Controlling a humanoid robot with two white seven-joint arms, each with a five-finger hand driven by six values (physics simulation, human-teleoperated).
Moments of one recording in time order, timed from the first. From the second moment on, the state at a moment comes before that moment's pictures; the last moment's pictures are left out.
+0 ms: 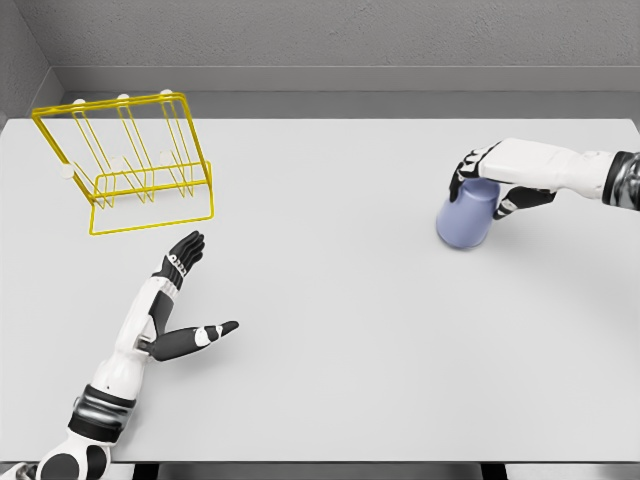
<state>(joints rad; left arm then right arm) 0.16 0.57 -0.55 -1.72 0.26 -0.51 0.30 -0.84 -0.89 0.89 -1.30 0.19 -0.61 0.40</state>
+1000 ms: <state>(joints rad) 0.19 0.57 -0.54 -1.74 0.26 -0.51 0.31 -0.86 -0.86 0.89 -1.41 0.19 -0.61 0.41</state>
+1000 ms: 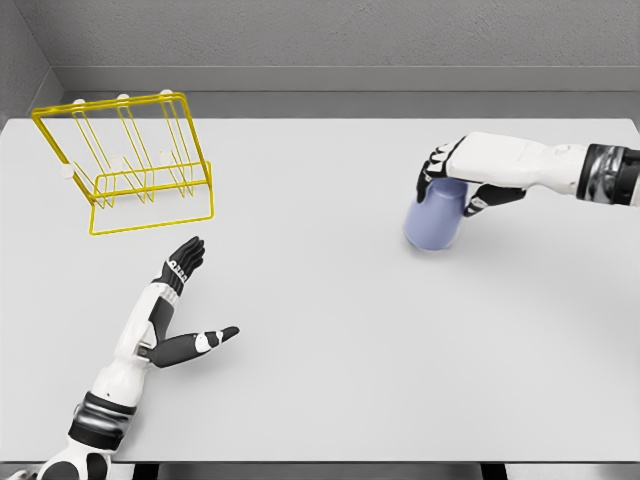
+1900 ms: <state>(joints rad) 0.20 0.57 -0.54 -1.74 0.26 -0.50 0.31 -0.88 -0.78 0.89 -1.44 0.19 -0.61 0.43</state>
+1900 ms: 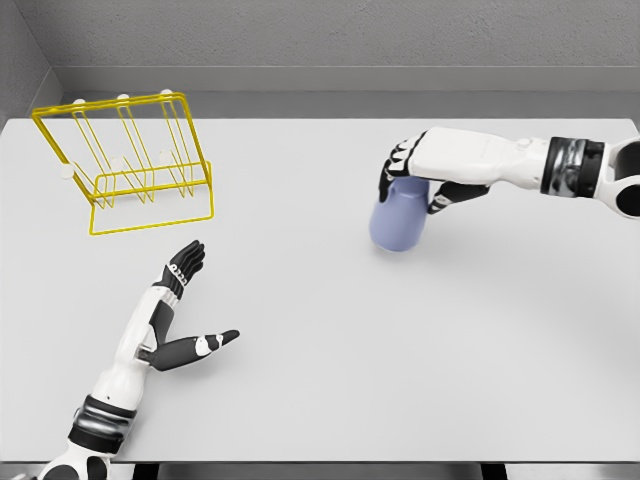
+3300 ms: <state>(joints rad) 0.20 0.55 -0.51 -1.74 0.26 -0.34 0.32 -0.94 -0.61 0.94 -1.41 0.21 -0.61 0.50</state>
